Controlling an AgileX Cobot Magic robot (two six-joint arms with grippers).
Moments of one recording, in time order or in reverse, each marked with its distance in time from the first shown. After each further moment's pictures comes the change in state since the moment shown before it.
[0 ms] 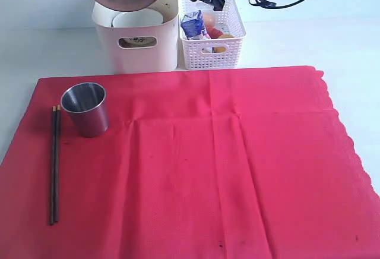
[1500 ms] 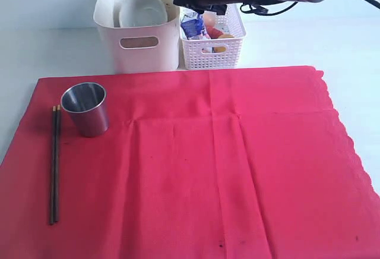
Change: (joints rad) left arm 0.000 0.000 0.000 0.000 0.000 0.000; right arm 0.021 0.074 -0.072 -0.117 -0.155 0.006
